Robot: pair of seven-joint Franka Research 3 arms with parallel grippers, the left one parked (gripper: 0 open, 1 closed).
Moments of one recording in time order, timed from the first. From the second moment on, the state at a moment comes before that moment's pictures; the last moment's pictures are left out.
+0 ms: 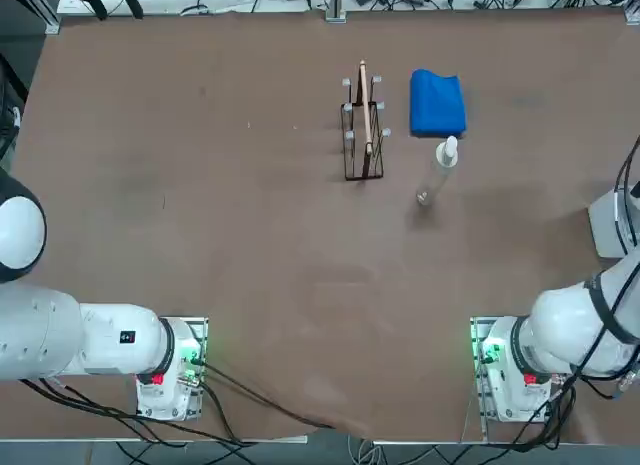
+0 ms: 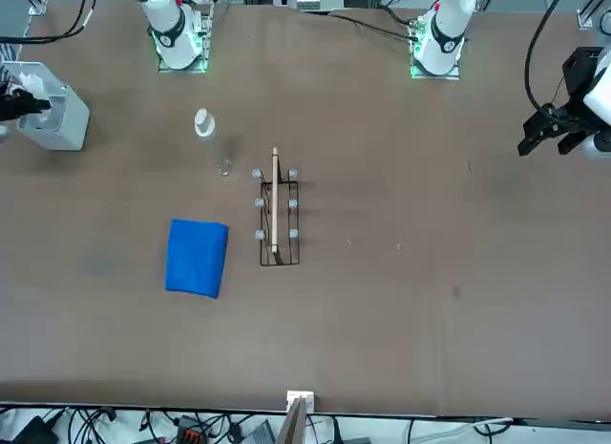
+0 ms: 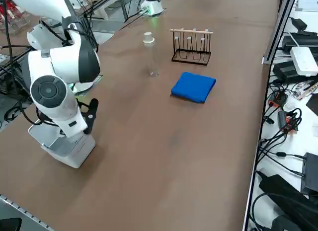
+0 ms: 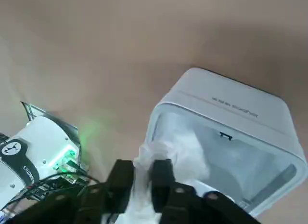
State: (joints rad) arm -0.23 0.38 -0.56 -1.84 -0.01 1.60 -1.09
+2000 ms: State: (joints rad) arm 0.36 0.32 -0.51 -1.29 0.20 1.52 -0.41
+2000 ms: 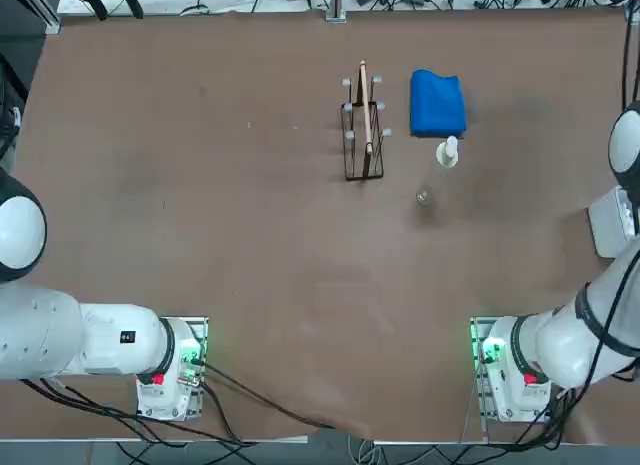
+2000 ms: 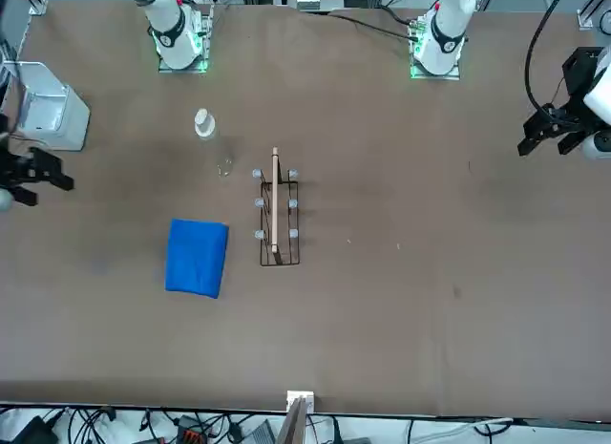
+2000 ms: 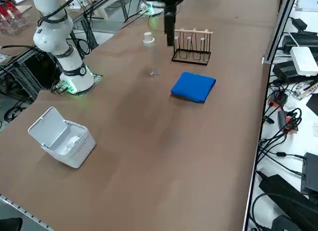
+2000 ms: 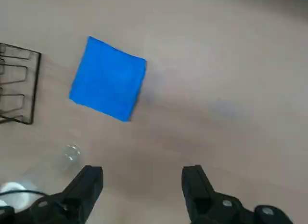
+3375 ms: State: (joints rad) arm 0.20 0.06 -0.09 -1.48 -0.03 1.55 -0.02
